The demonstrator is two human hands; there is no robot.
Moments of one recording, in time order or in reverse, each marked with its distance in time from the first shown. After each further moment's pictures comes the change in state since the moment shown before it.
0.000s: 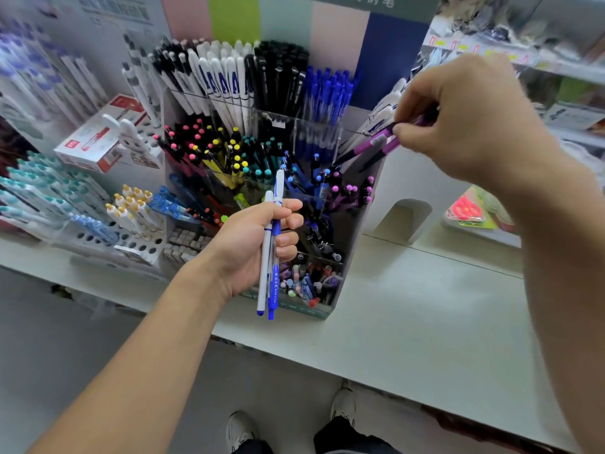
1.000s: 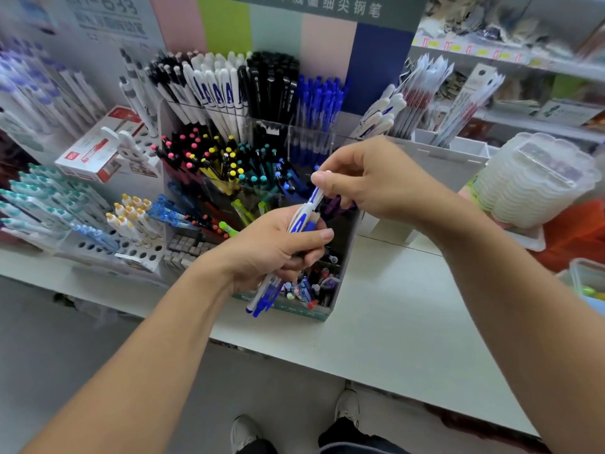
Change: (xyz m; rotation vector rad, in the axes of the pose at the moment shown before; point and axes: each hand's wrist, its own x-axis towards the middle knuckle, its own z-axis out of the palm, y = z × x) left_hand -0.003 0.004 0.017 0.614 -0.237 -0.001; right_hand -0.009 -0.023 0.059 0.631 -0.350 0.142
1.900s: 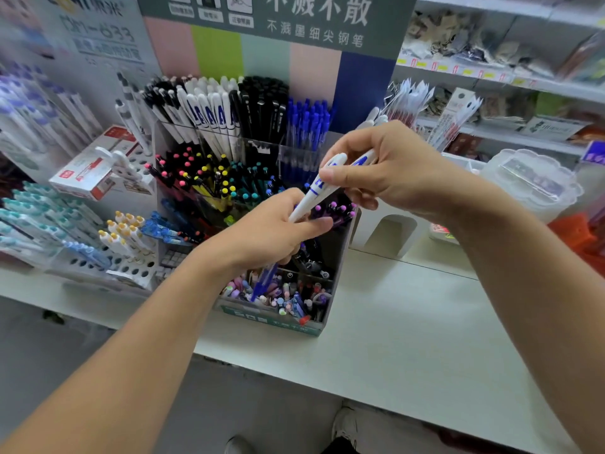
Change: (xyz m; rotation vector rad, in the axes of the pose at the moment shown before) left_hand 0.017 0.033 0.004 0.361 0.168 0.084; right_hand -0.004 -0.005 -0.039 0.293 -0.054 -0.053
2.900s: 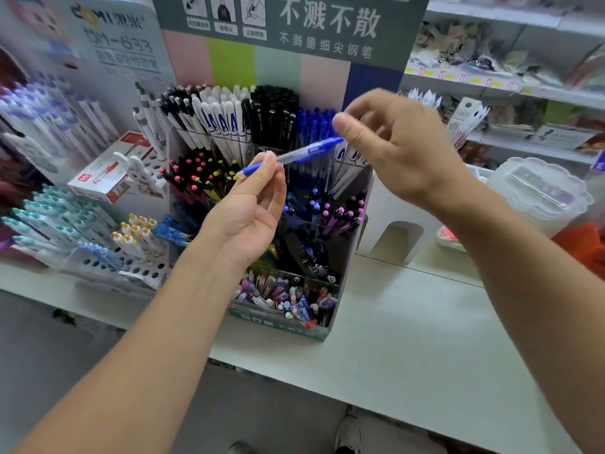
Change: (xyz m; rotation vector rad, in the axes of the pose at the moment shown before) left_hand 0.005 0.008 -0.017 -1.366 0.441 0.009; right_hand 0.017 -0.006 0.000 -0.459 0.391 -0.198
